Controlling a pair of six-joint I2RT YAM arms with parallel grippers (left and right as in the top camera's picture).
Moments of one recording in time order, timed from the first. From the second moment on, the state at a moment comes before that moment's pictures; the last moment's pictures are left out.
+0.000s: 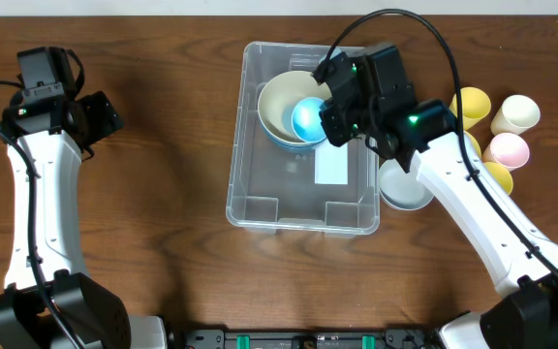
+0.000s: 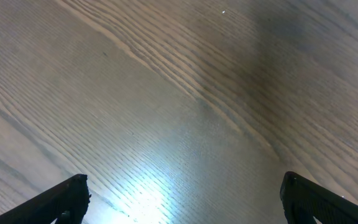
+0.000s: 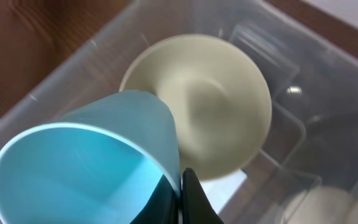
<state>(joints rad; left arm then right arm) 0.26 1.58 1.42 -0.91 -0.22 -0.30 0.45 1.63 1.43 -0.63 -0.19 -0.09</state>
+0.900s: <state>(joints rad) 0.26 1.58 1.42 -0.91 -0.22 -0.30 0.58 1.63 1.43 -0.78 -0.28 -0.14</state>
